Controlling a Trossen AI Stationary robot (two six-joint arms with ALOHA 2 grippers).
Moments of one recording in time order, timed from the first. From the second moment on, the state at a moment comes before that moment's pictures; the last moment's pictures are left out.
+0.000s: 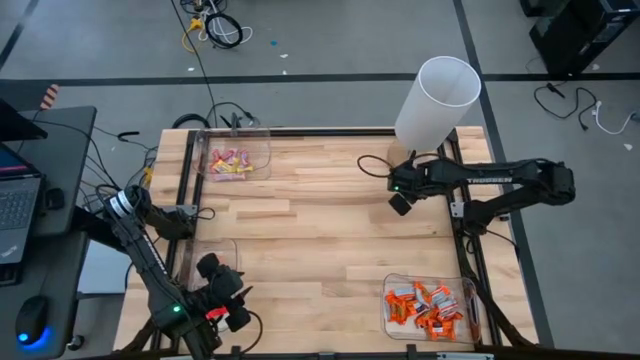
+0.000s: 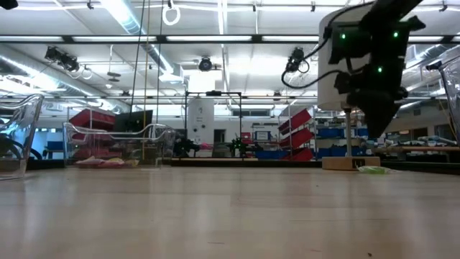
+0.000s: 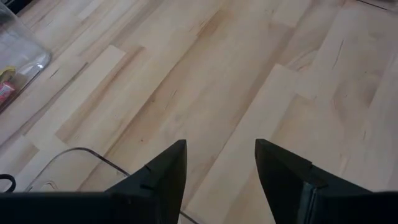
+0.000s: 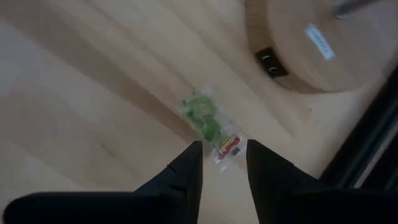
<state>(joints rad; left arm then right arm) -1.00 1.68 1.41 -1.35 -0.74 -1.60 -0.24 1.26 0.77 -0.99 0.35 0.60</state>
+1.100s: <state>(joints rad) -1.00 1.68 1.41 -1.34 -0.81 -1.60 -0.36 1.47 0.63 -0.78 0.28 0.36</state>
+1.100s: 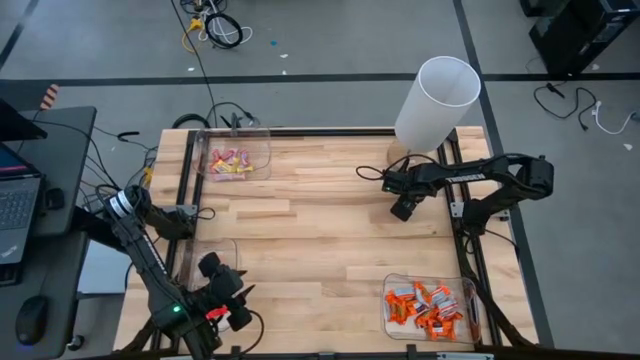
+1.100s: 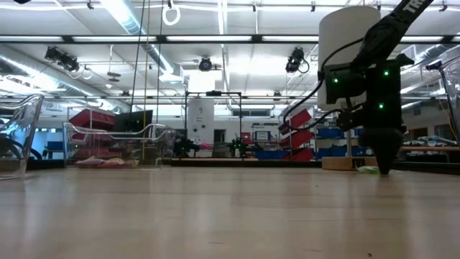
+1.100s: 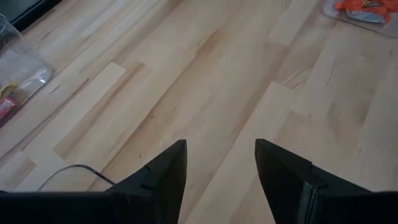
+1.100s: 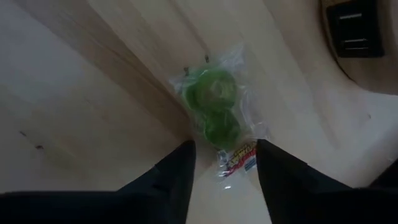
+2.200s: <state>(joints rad) -0.99 1.68 1.41 -1.14 -1.09 -1.25 0.03 1.11 0.65 -0.10 -0.17 0.45</state>
